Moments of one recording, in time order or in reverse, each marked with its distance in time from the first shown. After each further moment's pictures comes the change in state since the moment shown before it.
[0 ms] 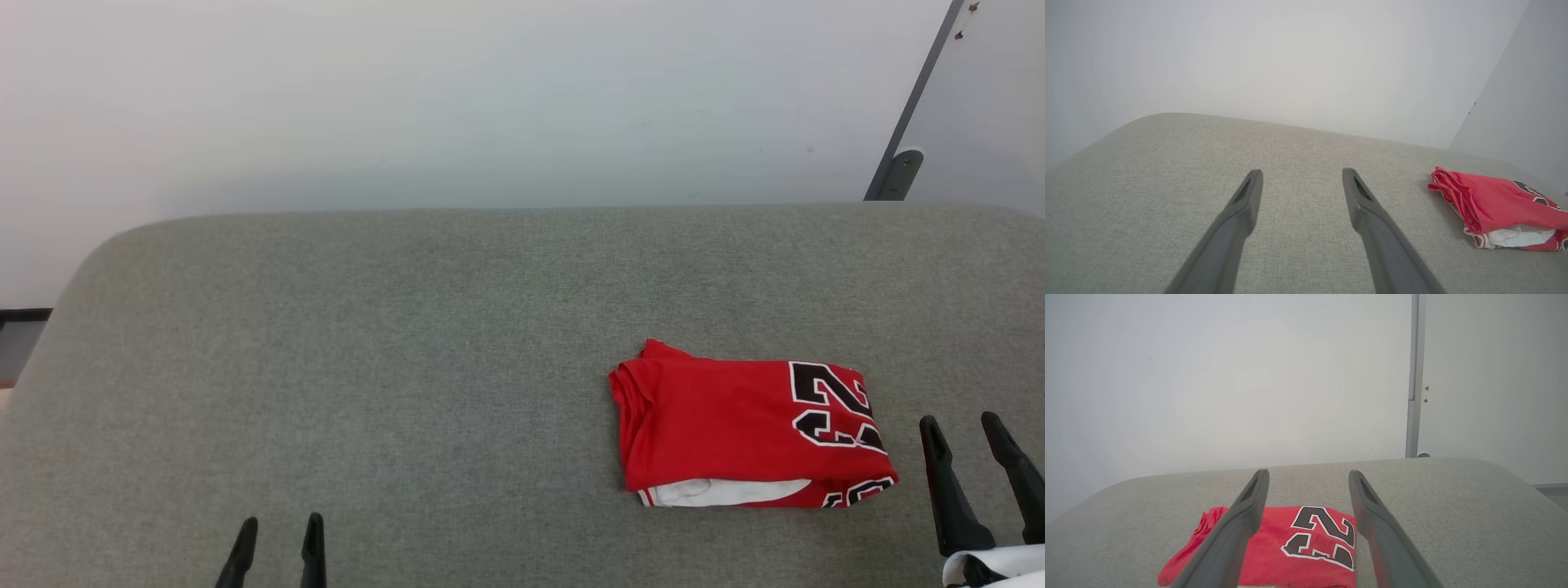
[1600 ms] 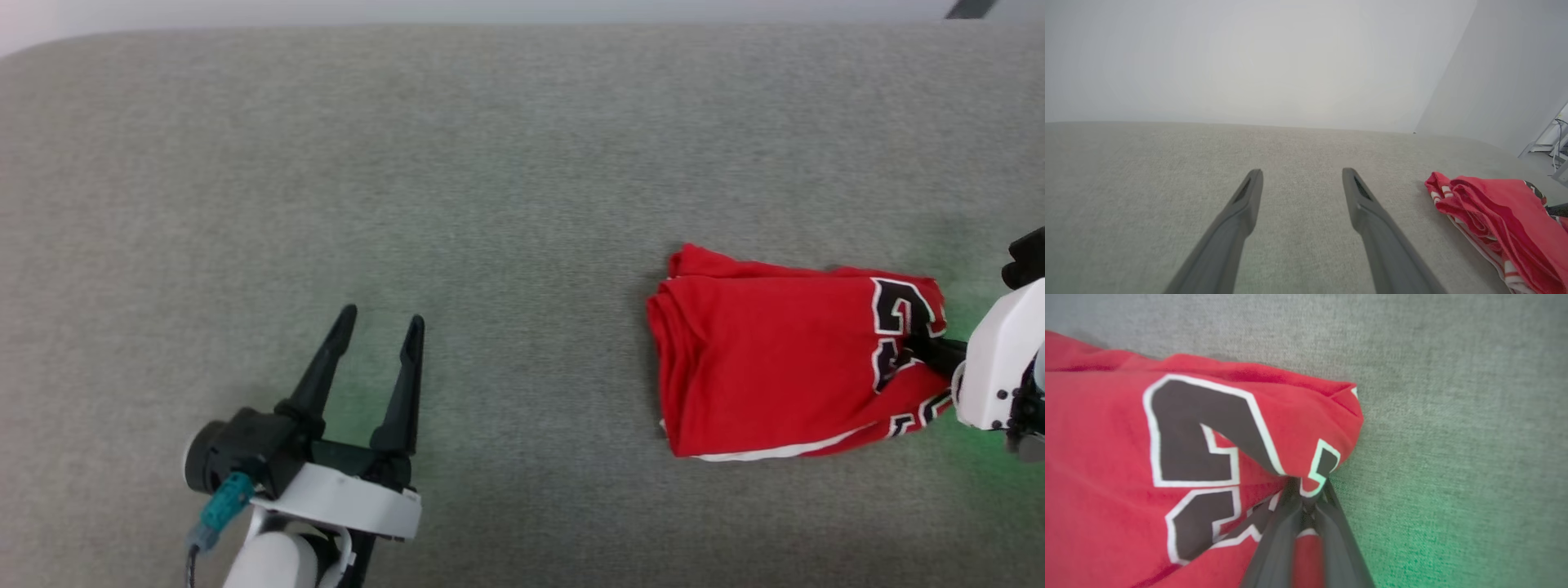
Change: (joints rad) left arm -0.448 0.034 -0.196 0.133 0.011 0.000 0.000; right arm -0.639 -0.181 0.216 0.440 0.257 0.001 0.965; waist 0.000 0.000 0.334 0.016
